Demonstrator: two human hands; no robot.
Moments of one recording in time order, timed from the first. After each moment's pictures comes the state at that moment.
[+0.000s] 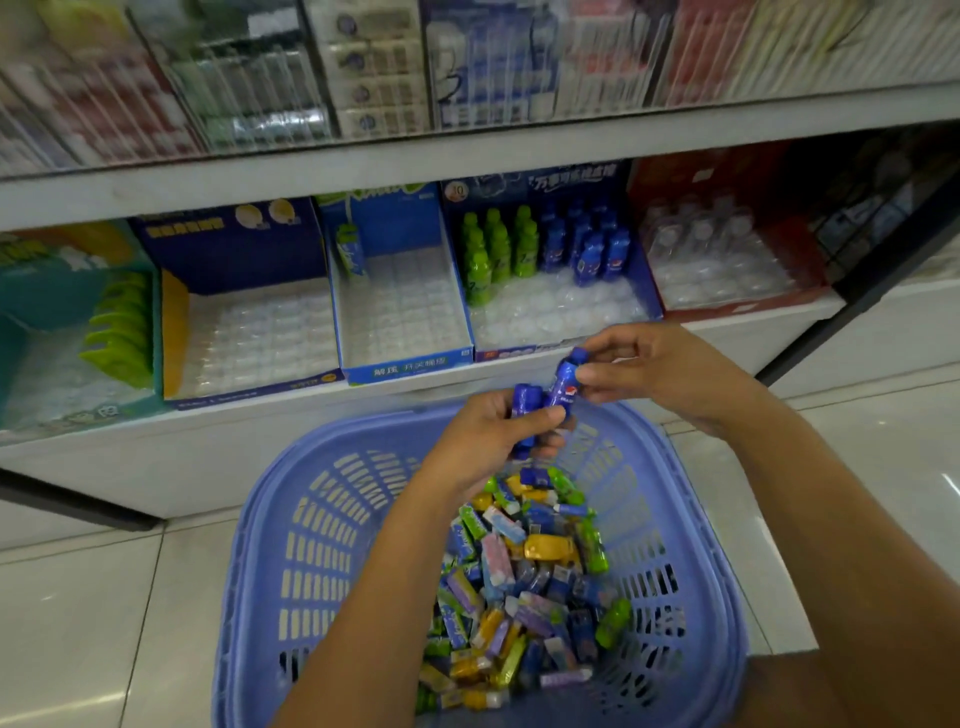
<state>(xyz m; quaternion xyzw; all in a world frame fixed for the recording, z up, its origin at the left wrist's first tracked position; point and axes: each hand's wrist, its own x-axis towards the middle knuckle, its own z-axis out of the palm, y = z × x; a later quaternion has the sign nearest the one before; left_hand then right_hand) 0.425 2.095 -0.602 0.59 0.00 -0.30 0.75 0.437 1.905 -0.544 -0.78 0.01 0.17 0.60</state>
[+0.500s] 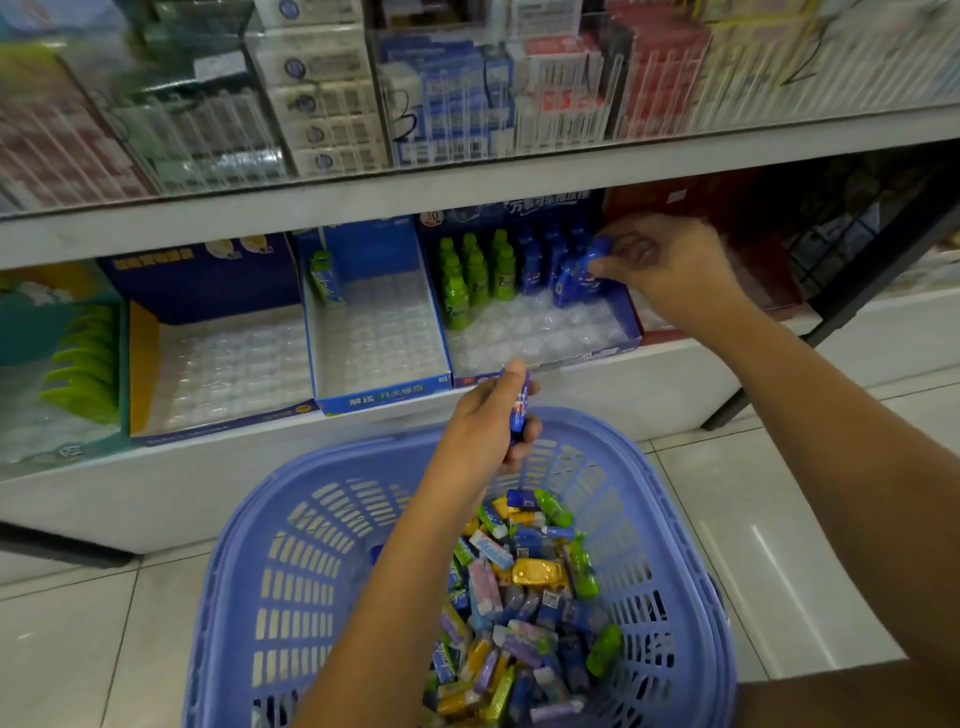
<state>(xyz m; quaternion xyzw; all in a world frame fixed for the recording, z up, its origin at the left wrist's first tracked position) 0.432 2.078 -0.569 0.63 0.08 -0.24 0.73 0.518 1.869 -0.517 -0.91 -0.02 -0.13 0.40</state>
